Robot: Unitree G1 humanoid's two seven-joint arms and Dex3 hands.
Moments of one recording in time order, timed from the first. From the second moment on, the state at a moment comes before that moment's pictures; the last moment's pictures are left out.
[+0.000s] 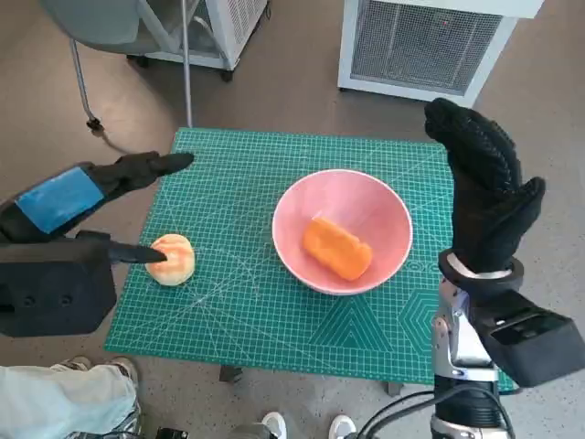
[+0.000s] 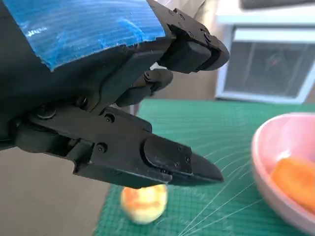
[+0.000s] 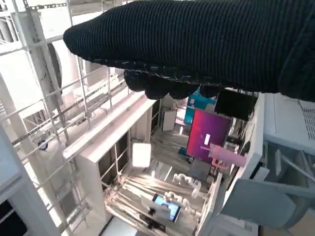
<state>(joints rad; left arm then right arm) -0.44 1.00 0.11 -0.47 0.38 0.42 -1.02 -0.50 -0.08 -0.11 0.16 0.19 -0.62 0.17</state>
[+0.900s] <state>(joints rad) -0.34 1.00 -0.07 -0.22 0.49 0.27 -0.86 -0.51 -0.10 -0.11 0.17 0.23 -0.60 0.23</state>
